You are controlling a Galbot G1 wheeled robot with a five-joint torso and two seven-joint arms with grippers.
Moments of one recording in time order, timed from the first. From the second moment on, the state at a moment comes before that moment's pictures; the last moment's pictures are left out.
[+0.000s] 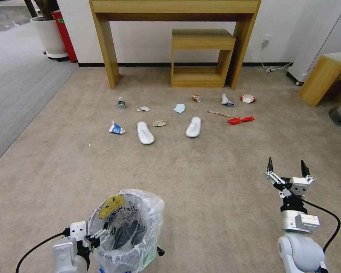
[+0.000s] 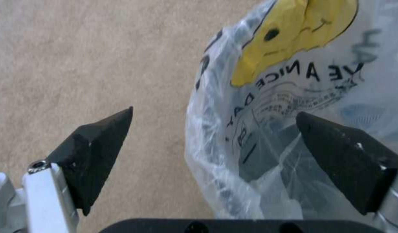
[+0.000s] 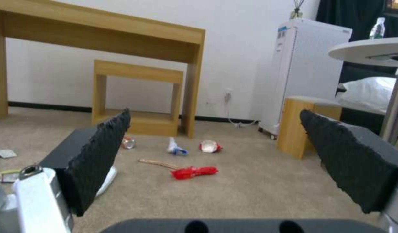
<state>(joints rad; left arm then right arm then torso) 1.89 -1.19 -0.51 -2.37 -0.56 0.57 -0.61 -1.42 1.40 0.80 1.83 0.12 0.34 0.04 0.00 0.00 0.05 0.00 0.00</state>
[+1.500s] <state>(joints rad) 1.74 -1.19 -0.49 -2.22 -0.67 0.61 -0.68 -1.41 1.40 0.81 1.81 0.10 0.32 0.06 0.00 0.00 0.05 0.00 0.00</state>
